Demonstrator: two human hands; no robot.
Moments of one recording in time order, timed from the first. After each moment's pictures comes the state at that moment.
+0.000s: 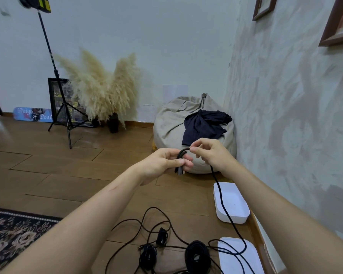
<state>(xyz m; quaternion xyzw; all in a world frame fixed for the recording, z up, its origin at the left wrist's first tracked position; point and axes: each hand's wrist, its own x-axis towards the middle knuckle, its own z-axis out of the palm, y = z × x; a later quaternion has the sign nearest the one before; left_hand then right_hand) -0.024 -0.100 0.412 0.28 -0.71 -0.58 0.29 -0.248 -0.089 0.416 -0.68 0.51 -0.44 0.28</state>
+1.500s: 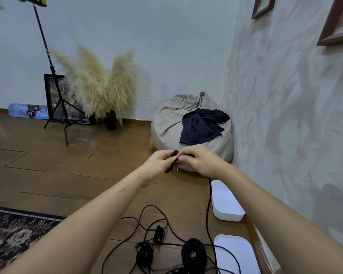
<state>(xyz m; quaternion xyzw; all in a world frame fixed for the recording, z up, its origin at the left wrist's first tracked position) -0.034 -0.114 0.381 0.34 -0.72 -0.50 0.35 -0.222 -0.079 0.418 -0.79 0.52 -0.26 0.18</state>
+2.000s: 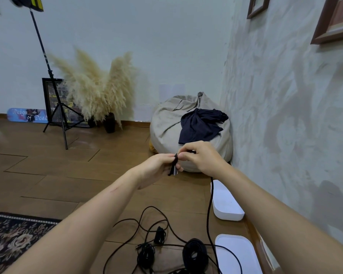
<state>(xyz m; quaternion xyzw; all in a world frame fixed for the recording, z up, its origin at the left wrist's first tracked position) -0.034 -0.114 0.387 0.28 -0.65 -0.65 0.28 -0.231 -0.080 0.418 -0.77 0.52 -0.34 0.13</state>
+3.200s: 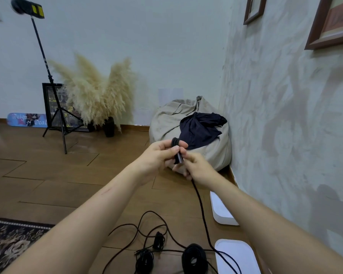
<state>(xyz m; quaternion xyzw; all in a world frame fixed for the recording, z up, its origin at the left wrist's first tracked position) -0.043 -0.100 0.425 0.22 -0.63 -0.63 0.40 -0.215 -0.076 0.398 -0.65 0.50 -0.43 0.37</state>
